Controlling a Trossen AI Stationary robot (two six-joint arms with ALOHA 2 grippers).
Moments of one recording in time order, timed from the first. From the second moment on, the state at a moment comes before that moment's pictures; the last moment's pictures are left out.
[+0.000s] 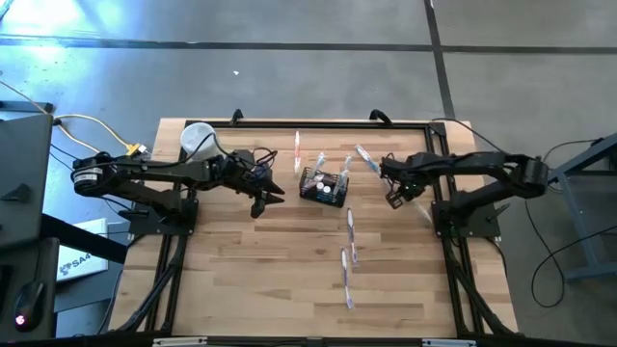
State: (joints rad) left arm 0.26 1.20 0.58 0.09 0.32 -0.11; right arm -0.44 1.36 0.60 -0.88 0.14 0.61
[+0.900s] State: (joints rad) left arm 0.26 1.20 0.58 0.07 0.28 -0.14; right arm 0.38 1.08 0.71 0.04 0.71 0.16
